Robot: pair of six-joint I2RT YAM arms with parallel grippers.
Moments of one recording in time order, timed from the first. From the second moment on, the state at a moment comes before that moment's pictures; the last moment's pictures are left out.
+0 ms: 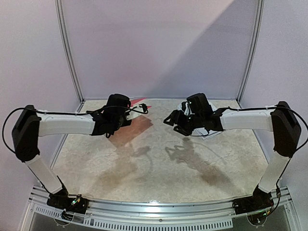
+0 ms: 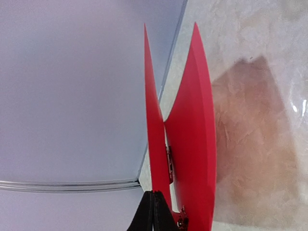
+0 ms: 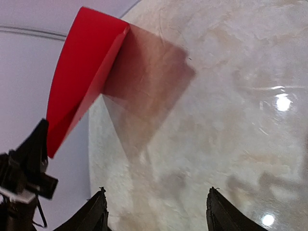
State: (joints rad) left arm -0.75 1.67 1.06 0.09 -0.66 0.97; right arm 0.73 1.77 1.17 -0.03 -0.20 1.02
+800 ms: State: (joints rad) left arm -0.76 1.51 0.89 0.08 -0.61 0.84; right arm 0.82 2.21 1.49 0.35 -0.22 1.60
